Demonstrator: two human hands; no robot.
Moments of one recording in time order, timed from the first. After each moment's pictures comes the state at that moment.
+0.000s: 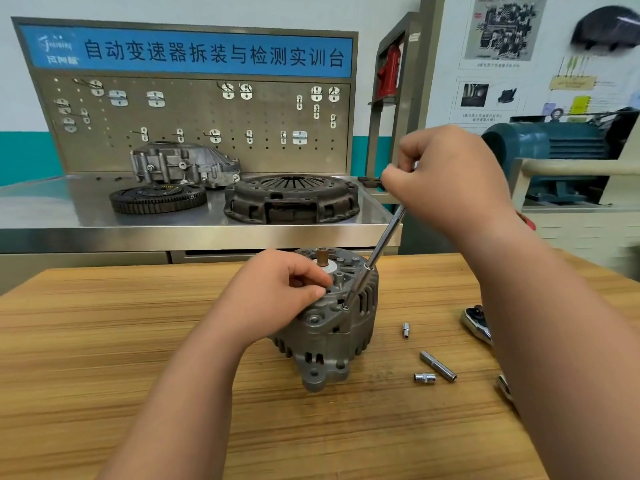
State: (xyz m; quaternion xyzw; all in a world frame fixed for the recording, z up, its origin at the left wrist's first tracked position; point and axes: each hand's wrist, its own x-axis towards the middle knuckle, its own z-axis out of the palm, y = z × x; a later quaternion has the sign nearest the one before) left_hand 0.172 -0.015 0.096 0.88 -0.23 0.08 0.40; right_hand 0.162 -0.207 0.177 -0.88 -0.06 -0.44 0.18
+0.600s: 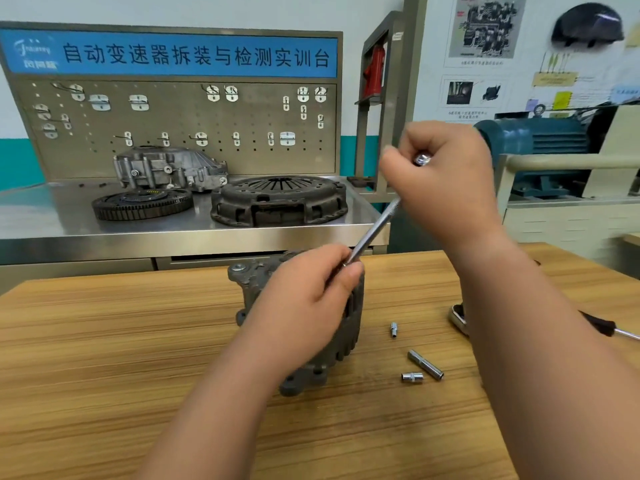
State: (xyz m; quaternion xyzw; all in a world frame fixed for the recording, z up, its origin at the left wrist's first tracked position) left_hand 0.143 -0.055 0.097 0.84 -0.31 0.16 0.42; right_hand 0.161 -0.216 0.167 -0.77 -0.15 -0.52 0.33
